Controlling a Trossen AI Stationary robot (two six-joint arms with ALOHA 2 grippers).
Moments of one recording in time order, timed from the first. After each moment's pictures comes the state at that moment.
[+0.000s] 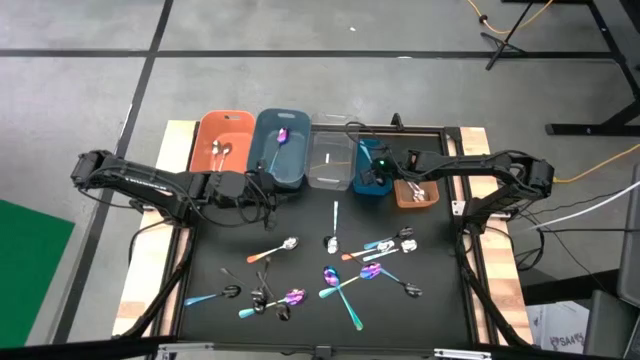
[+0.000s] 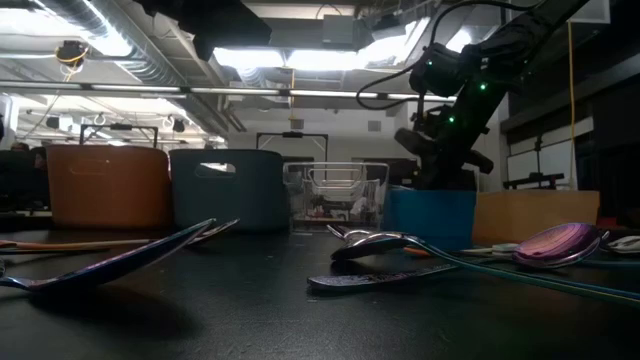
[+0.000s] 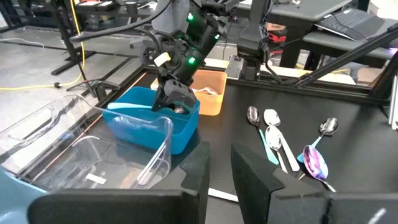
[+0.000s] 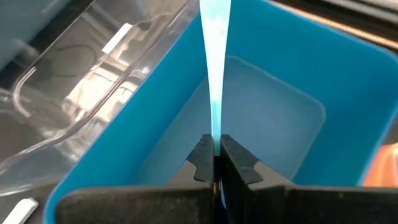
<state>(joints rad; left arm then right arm) -0.10 1.08 0.74 0.03 -0.36 -0.15 -0.38 1.47 0.77 -0.24 0.29 0.60</state>
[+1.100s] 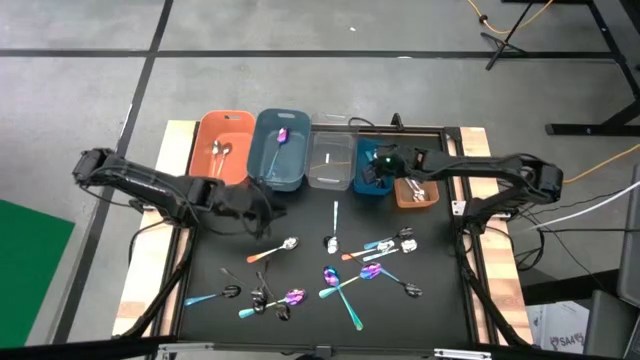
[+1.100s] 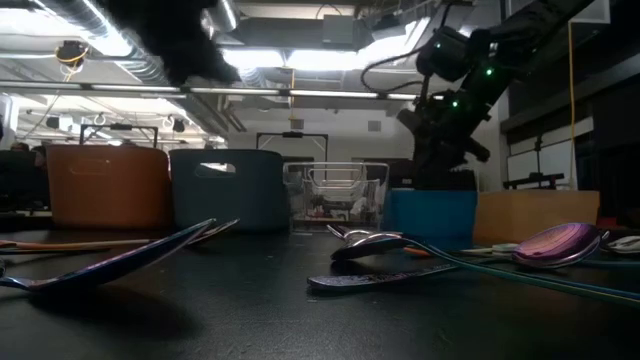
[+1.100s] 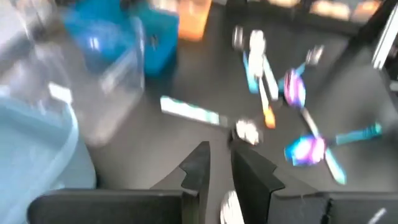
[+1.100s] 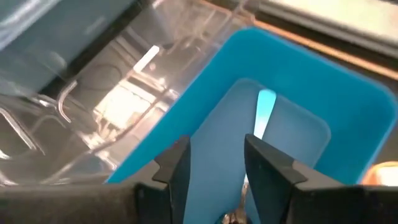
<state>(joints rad) -0.18 1.09 0.74 -0.27 -0.29 -0.38 -0.38 1.38 0.77 -0.24 0.27 0.55</state>
